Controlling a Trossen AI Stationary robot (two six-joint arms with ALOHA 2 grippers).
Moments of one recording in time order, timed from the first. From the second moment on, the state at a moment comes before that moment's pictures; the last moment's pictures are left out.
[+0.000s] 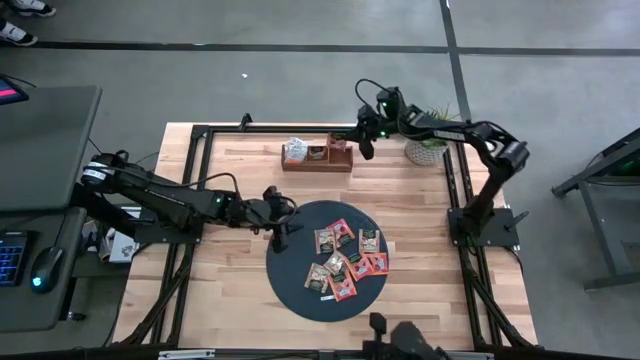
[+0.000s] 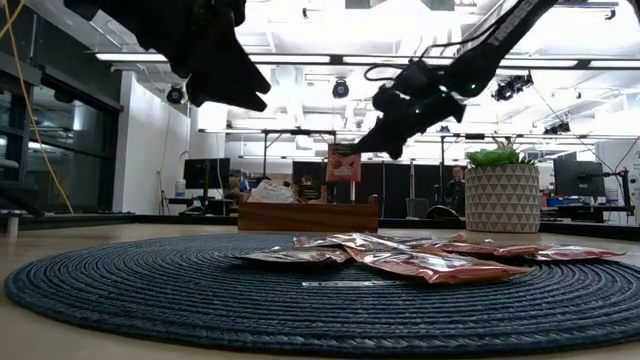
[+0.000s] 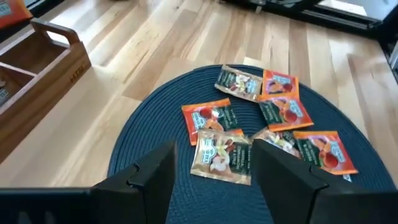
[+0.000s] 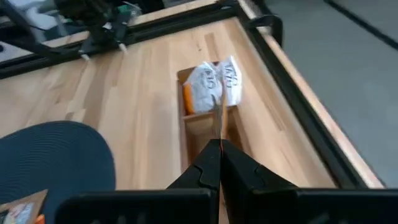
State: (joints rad) left arm -0.21 1.26 0.74 -0.03 -0.33 -0.37; right arm -0.78 1.74 1.07 0.09 -0.68 -0.17
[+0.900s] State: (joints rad) left arm -0.21 1.26 0.74 0.00 -0.34 -0.42; right arm -0.79 1.80 1.10 -0.05 -0.65 -0.32
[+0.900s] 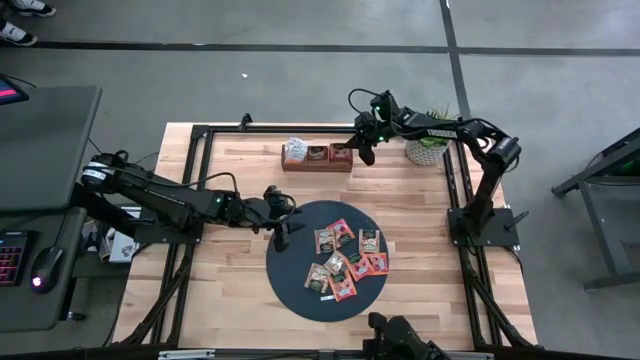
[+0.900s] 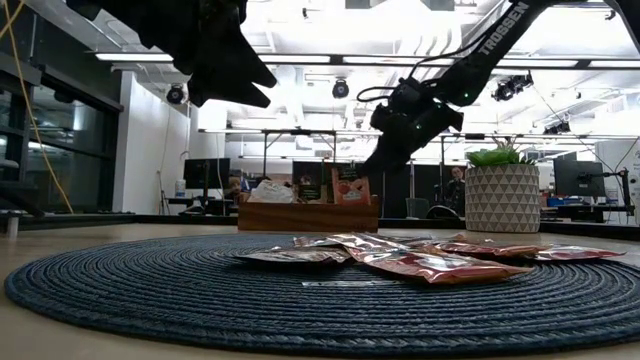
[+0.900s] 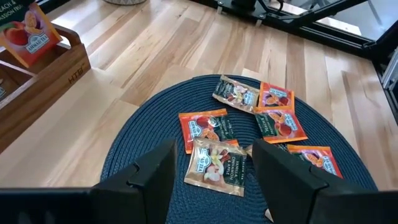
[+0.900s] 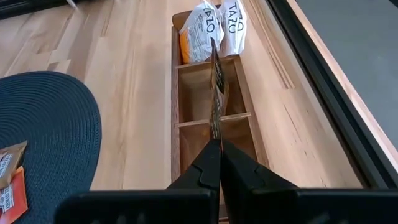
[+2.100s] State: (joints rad) left arm -0.21 1.38 0.74 0.14 -0.23 -0.37; right arm -0.45 1.59 1.01 -0.42 -0.53 -0.24
